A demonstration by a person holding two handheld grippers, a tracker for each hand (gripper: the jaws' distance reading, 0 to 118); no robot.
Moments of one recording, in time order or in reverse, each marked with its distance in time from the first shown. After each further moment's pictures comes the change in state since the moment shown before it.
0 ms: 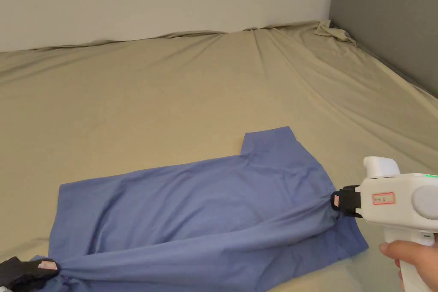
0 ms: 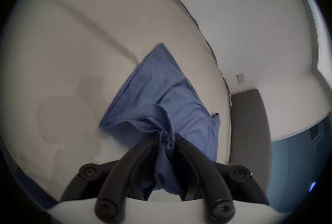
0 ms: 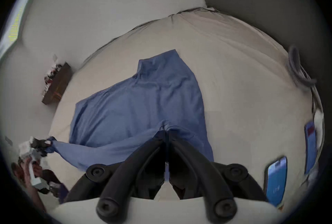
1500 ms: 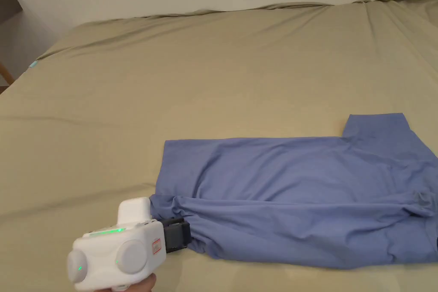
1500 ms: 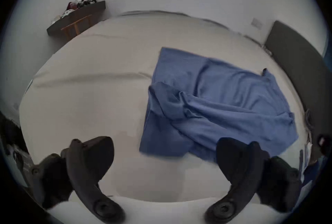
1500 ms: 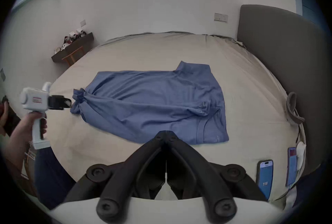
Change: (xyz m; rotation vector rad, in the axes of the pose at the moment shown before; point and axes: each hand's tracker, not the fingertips) left arm -0.016 -0.051 -0.076 0.017 0.427 -0.608; right arm -0.076 -0.095 0.098 0.129 0.041 0.332
